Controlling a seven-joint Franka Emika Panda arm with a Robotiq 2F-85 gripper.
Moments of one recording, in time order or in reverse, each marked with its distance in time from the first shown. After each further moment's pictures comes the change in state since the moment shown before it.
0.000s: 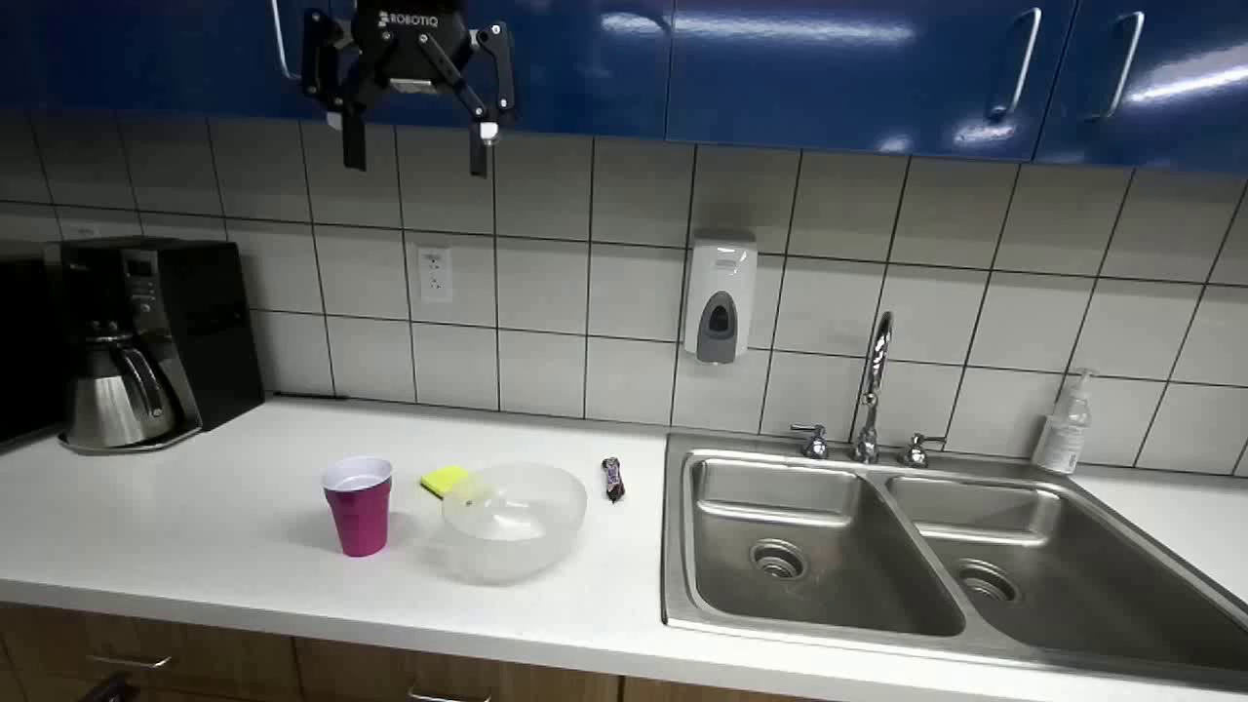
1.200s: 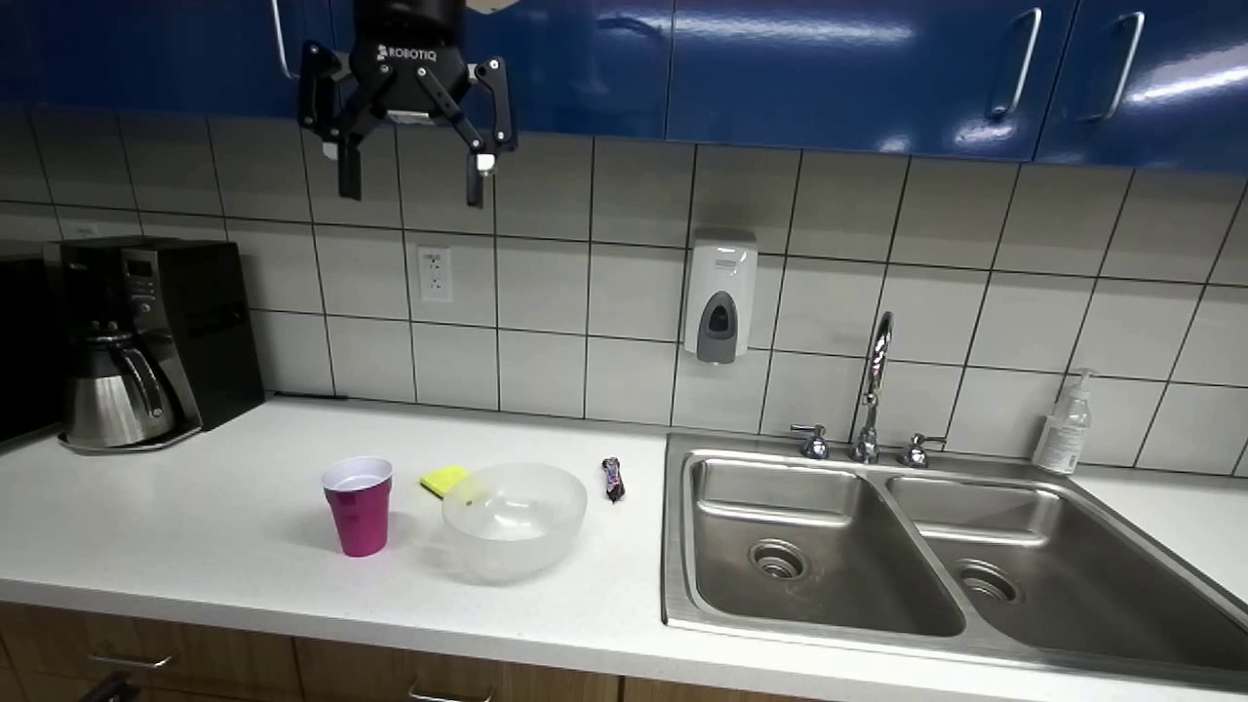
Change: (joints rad) arm 0.000 0.005 -0.002 -0.049 -0.011 0.014 -0.021
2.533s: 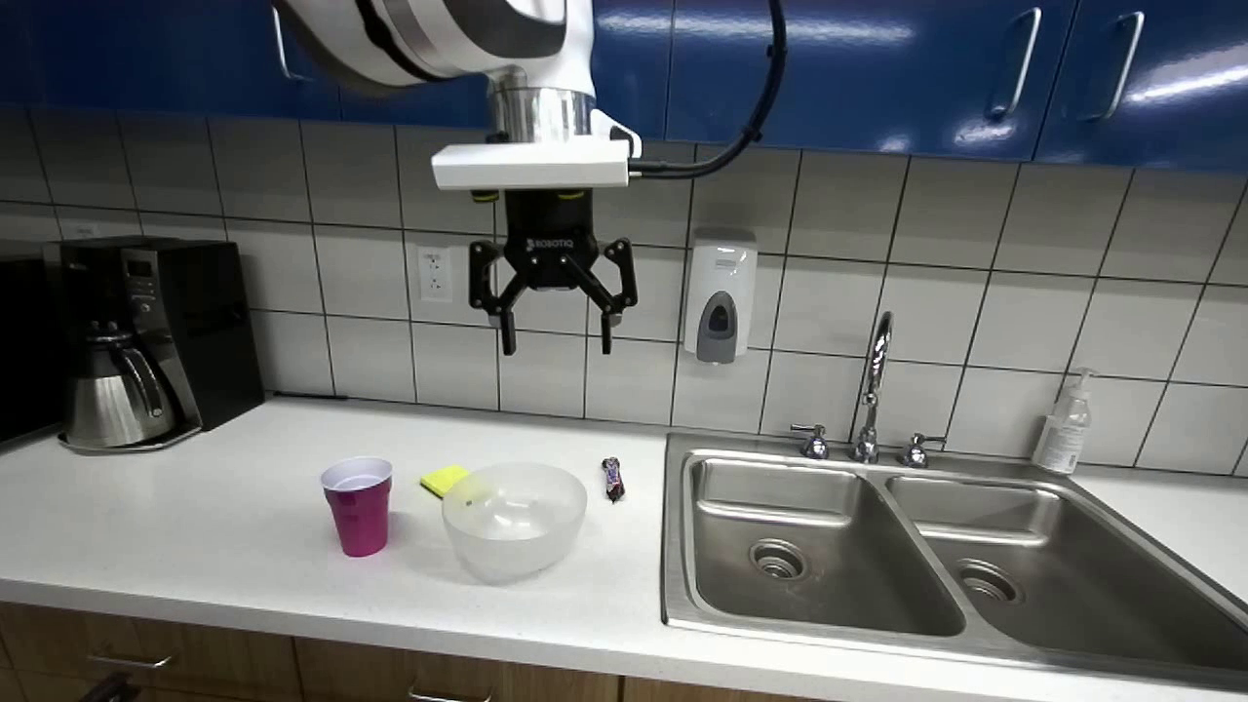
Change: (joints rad) arm -0.065 0.255 -0.141 -0.141 -0.038 0.570 -0.053
